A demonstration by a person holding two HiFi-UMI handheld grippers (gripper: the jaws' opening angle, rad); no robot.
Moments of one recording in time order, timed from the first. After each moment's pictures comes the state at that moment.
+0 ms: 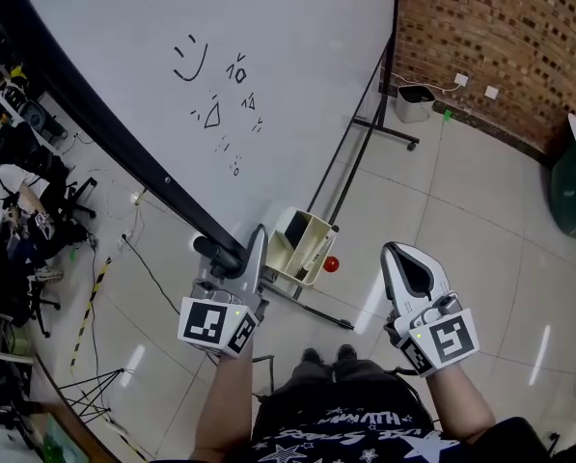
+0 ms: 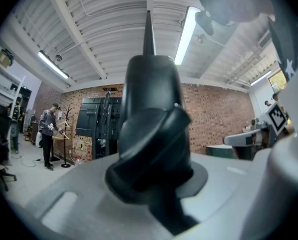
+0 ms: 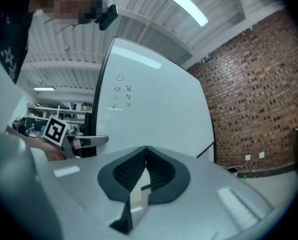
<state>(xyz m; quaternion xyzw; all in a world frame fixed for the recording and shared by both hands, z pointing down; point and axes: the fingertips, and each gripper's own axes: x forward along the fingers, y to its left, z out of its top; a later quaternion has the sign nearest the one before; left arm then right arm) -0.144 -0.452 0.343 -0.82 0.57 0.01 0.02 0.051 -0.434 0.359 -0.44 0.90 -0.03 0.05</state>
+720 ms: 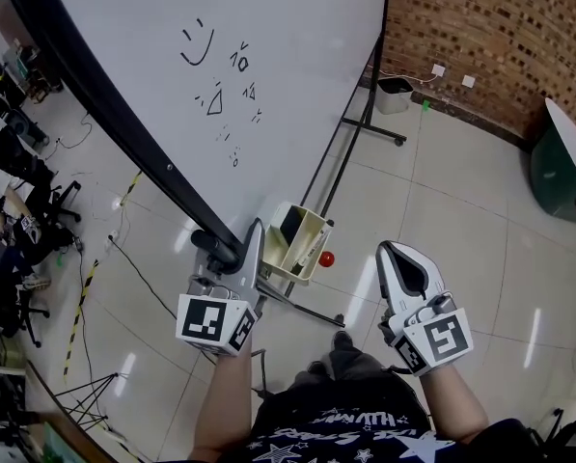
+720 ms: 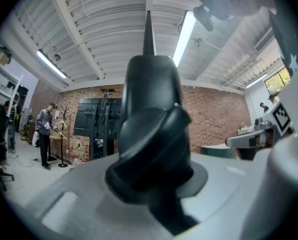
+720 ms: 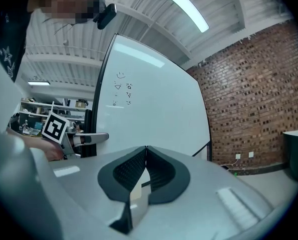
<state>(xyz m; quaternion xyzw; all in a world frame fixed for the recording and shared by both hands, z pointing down) -0.179 -0.387 0.341 -0.84 0.55 0.02 0.02 0.011 -0.351 0.361 -0.48 0.88 -0.02 0.03</state>
